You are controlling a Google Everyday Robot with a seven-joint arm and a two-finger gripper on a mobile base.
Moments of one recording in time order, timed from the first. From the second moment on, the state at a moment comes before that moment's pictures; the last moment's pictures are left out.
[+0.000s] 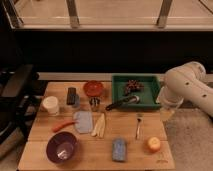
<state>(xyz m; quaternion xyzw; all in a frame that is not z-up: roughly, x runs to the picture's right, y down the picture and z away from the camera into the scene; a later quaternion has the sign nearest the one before) 0.285 0.106 0.684 -0.28 0.02 0.02 0.96</state>
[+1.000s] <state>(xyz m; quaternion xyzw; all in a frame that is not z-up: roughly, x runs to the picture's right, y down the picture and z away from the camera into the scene) 0.285 0.106 0.684 -0.28 0.02 0.02 0.96</state>
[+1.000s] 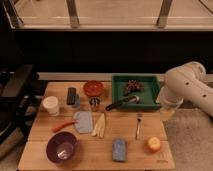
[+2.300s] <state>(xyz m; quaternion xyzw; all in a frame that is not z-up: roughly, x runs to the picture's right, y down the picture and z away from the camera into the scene) 0.194 0.081 0.668 -0.28 -0.12 -0.09 0.95</state>
